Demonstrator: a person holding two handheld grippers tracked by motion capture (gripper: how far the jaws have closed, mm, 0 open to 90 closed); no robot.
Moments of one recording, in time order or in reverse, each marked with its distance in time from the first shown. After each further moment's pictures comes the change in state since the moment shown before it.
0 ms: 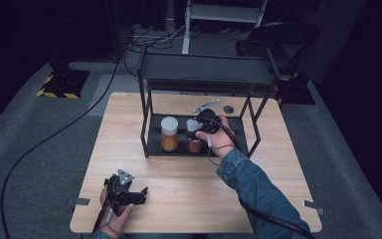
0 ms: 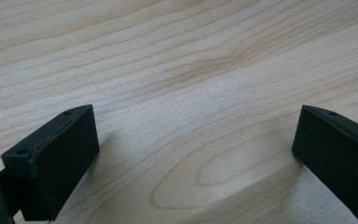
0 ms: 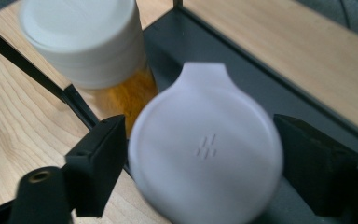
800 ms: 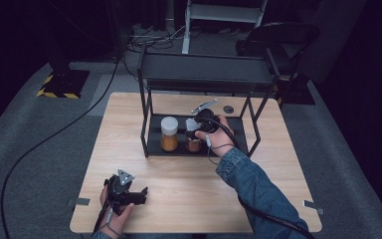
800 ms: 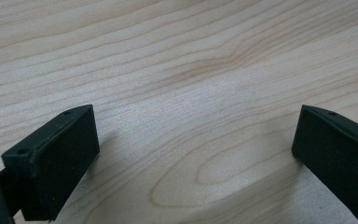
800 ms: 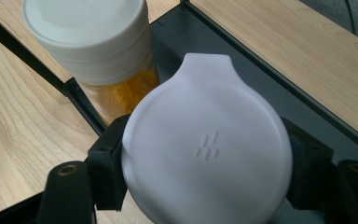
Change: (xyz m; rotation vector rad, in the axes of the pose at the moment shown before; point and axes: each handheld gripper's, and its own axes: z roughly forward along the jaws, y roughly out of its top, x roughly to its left) left arm -0.001 0.000 -0.001 0.003 0.007 -0.007; right arm 0.000 0.002 0.007 0.028 0.012 -0.049
